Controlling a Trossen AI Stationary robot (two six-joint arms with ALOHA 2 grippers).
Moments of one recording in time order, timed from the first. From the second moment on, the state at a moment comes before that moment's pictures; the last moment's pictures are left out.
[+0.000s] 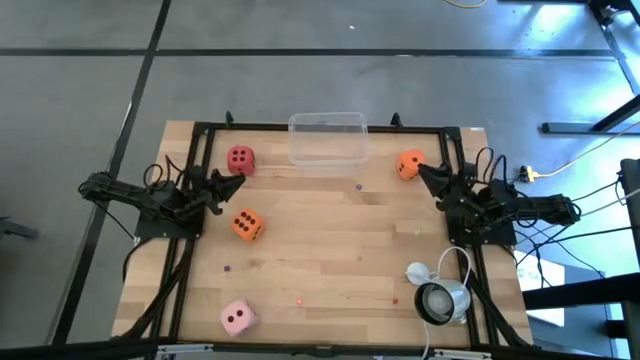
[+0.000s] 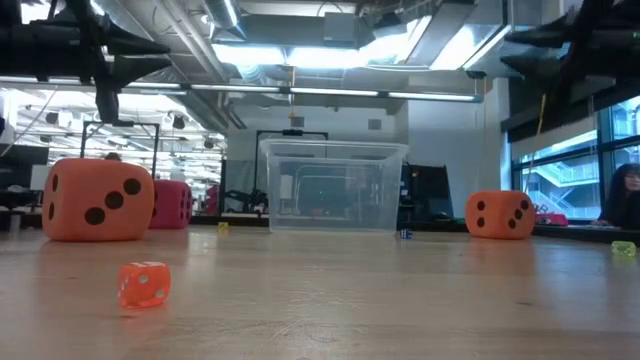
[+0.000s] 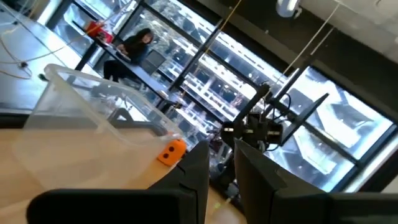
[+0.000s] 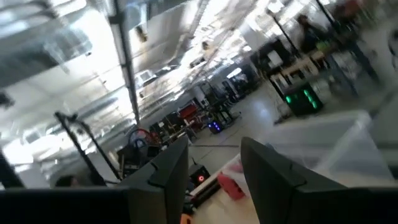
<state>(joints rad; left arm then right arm) -0.17 0.07 0.02 0.33 -0.66 -0.54 0.10 0.01 0.06 0.31 0.51 0.43</state>
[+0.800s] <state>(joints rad) -0.10 0.47 0.46 0.02 -0.49 -0.33 0.09 0.68 1.08 -1.05 0.48 0.61</state>
